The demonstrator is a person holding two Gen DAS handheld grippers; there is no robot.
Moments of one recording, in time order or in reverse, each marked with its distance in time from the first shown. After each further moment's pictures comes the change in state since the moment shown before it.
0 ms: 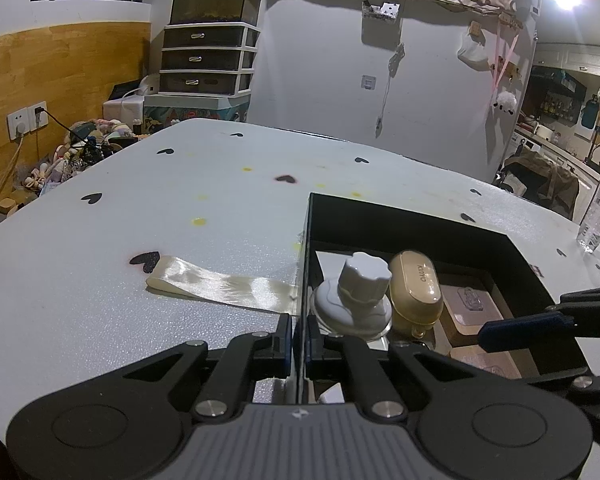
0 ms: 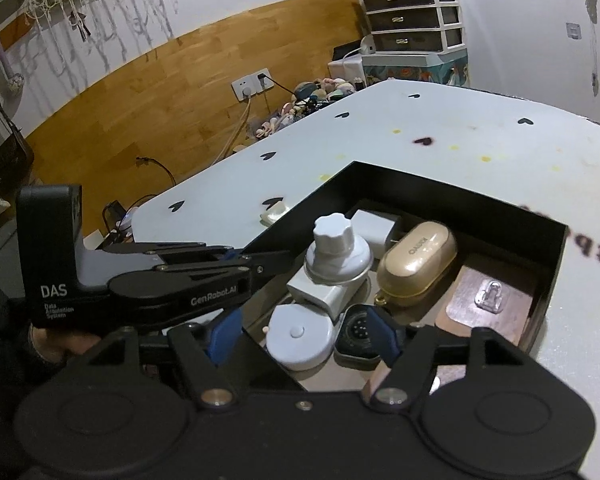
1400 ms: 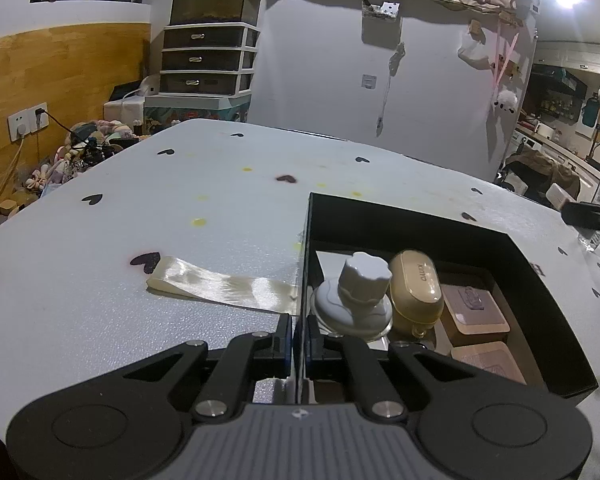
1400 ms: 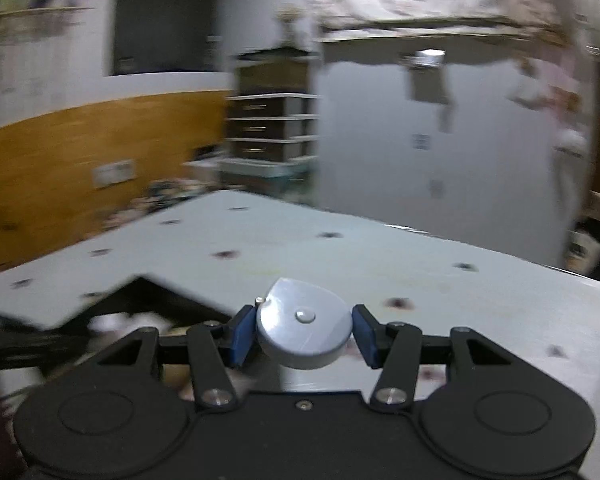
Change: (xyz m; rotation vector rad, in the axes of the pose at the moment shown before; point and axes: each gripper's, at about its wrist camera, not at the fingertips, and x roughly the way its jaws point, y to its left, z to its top) left arm 0.000 0.003 -0.001 0.001 0.000 0.003; right arm -0.078 -0.057 0.006 -0.081 -0.320 -0.434
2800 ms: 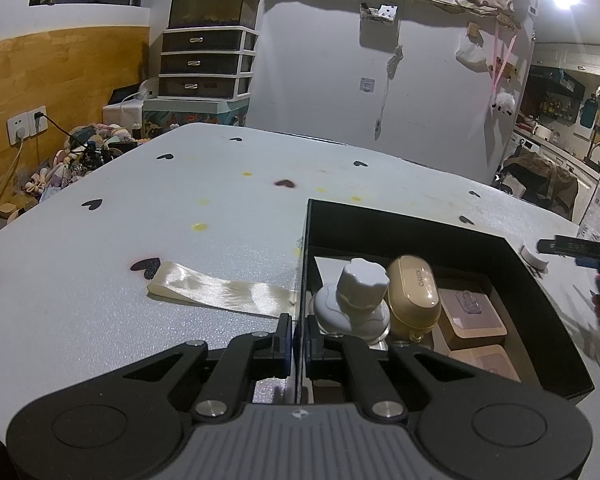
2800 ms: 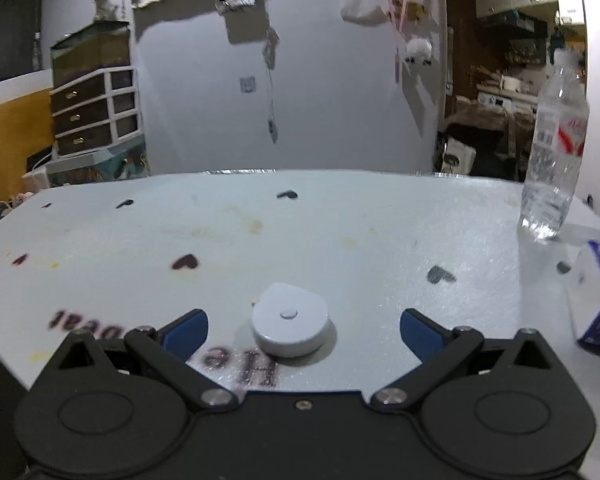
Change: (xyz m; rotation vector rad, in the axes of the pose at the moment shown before) left arm -0.002 0.000 0.002 0.003 -0.011 -0.006; right arm 0.086 -0.145 -0.051 0.296 0.100 -0.444
